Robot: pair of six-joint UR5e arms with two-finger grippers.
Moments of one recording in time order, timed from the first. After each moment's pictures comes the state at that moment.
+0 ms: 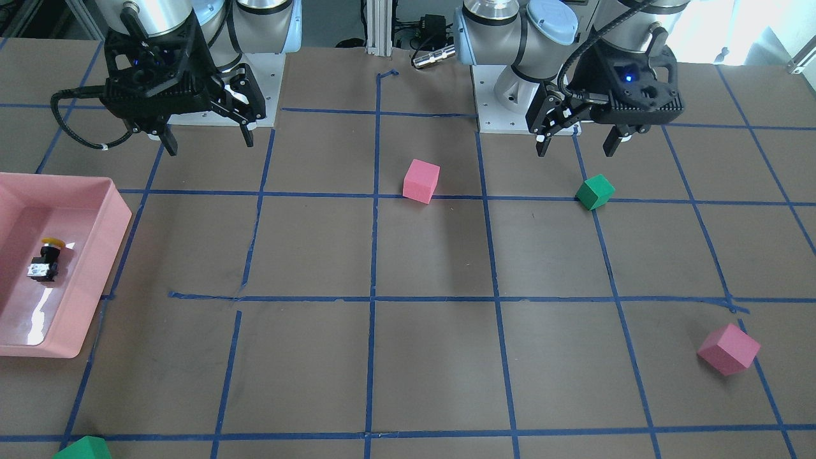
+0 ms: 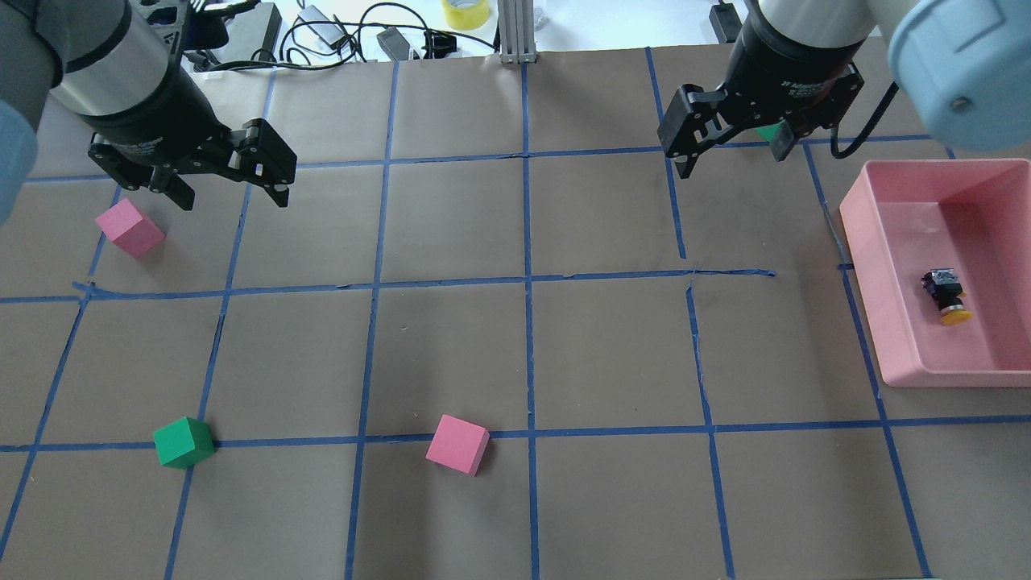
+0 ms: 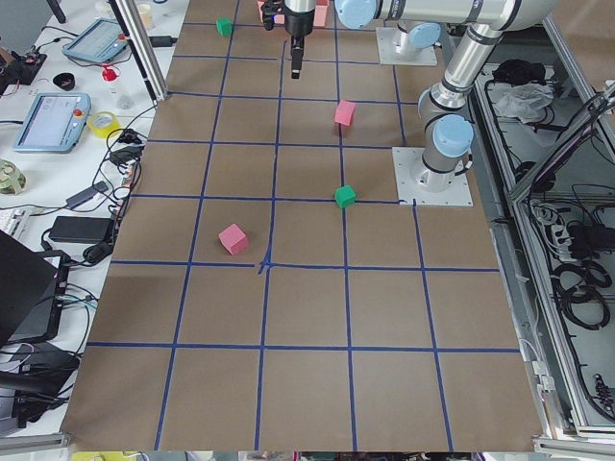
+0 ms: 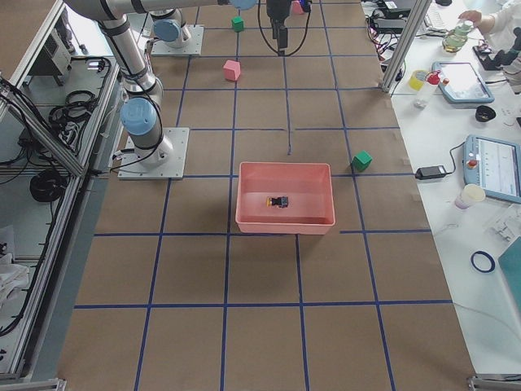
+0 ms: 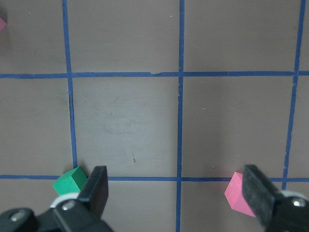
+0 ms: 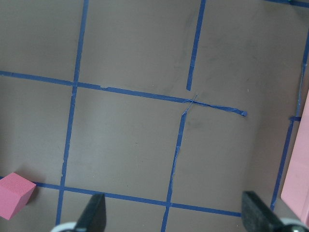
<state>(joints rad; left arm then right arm) -1.53 -1.49 -1.62 -1.53 1.60 0.03 1.64 -1.59 1.52 -1.56 -1.57 -0.09</state>
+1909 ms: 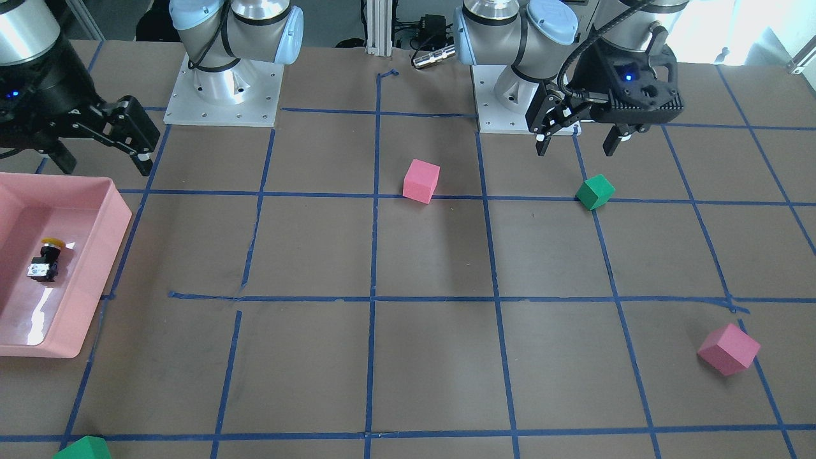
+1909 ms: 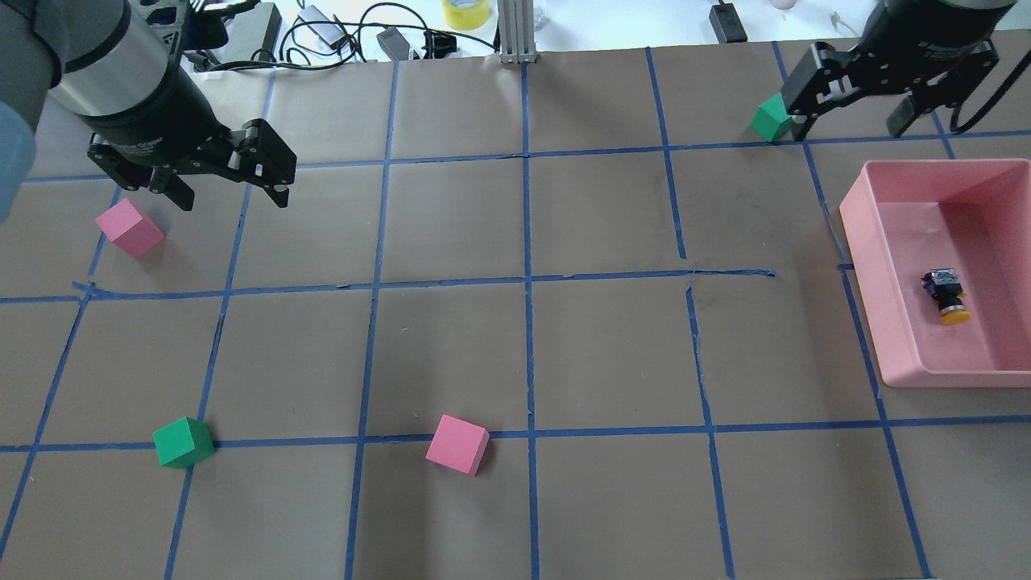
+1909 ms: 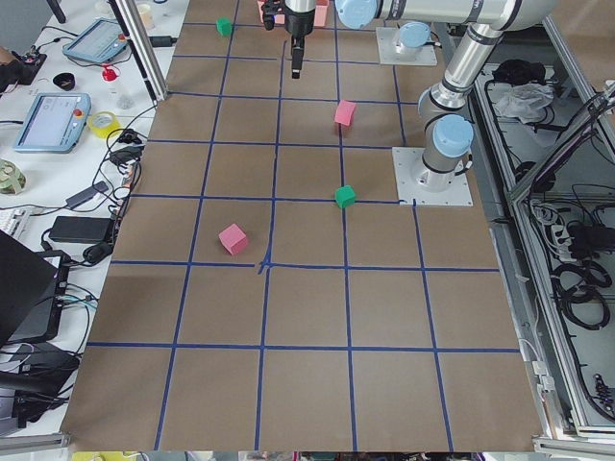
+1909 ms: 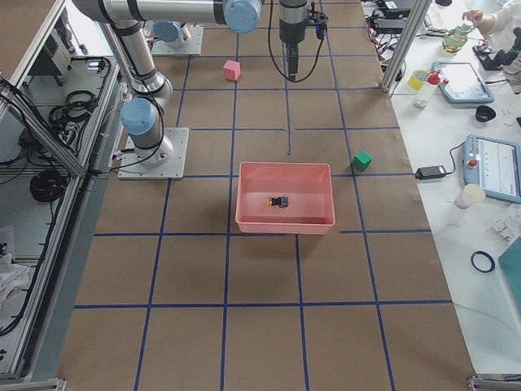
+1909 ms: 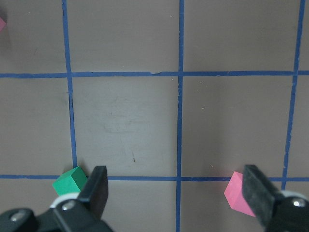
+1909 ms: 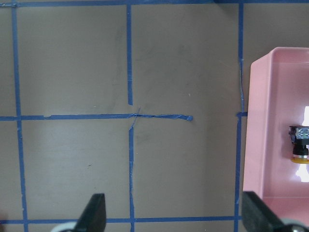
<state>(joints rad) -1.53 -1.48 -1.62 -1.54 1.60 0.03 1.39 -1.56 1.51 -1.59 -1.56 -0.16</state>
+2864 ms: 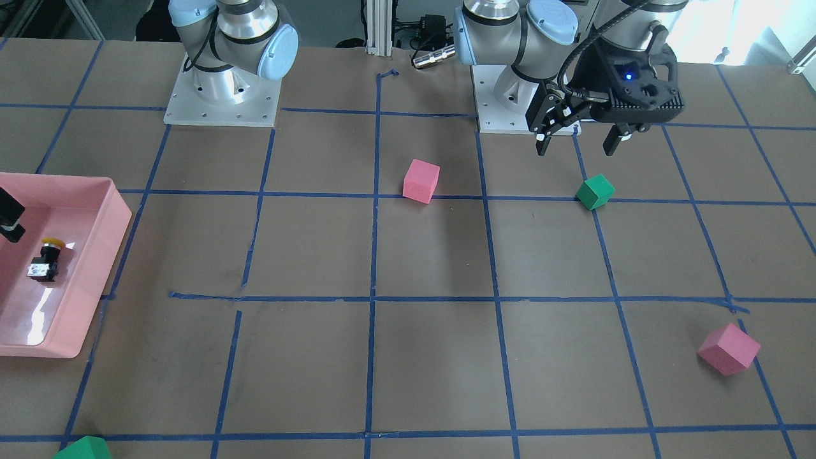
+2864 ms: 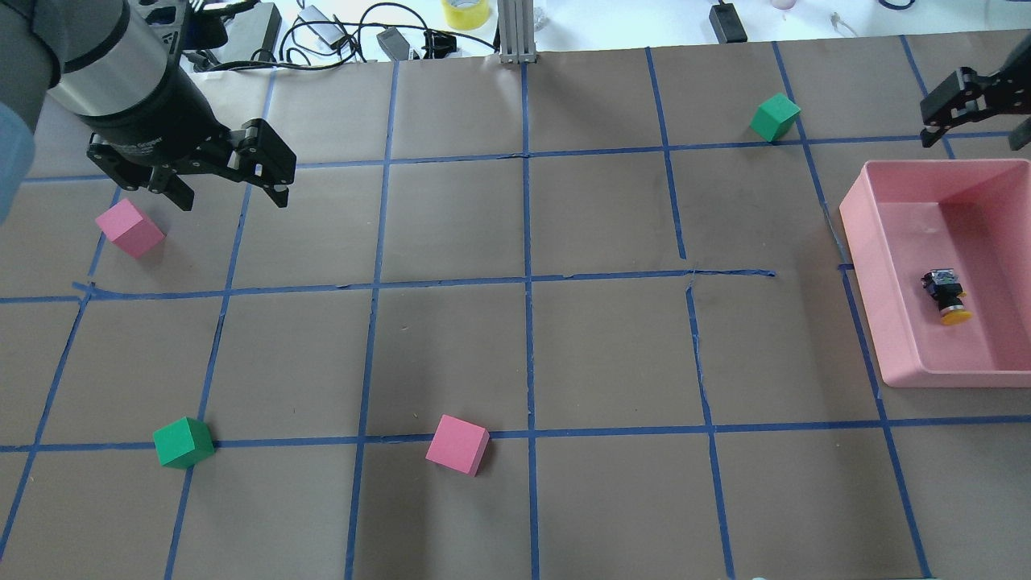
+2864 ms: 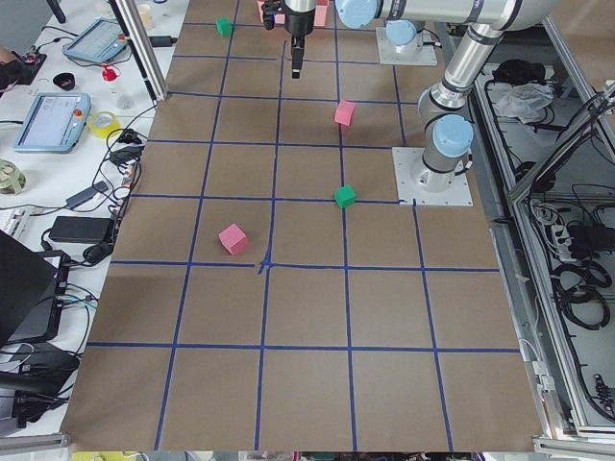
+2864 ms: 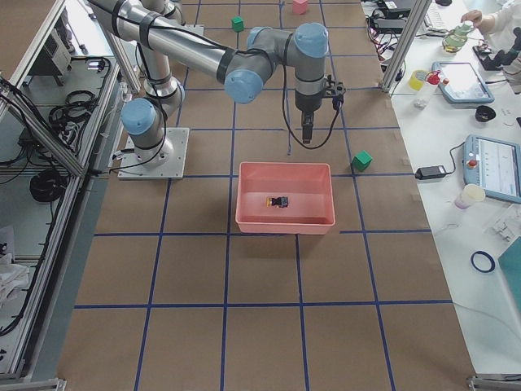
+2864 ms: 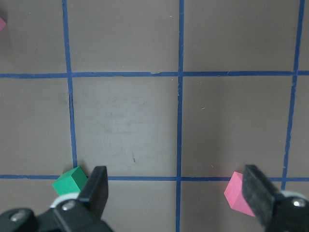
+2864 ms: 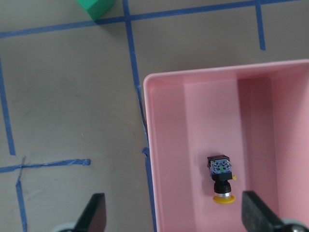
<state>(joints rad) -1.53 -1.48 -1.62 -1.54 1.60 0.03 1.08 -1.44 1.62 -1.85 -1.56 -0.37</state>
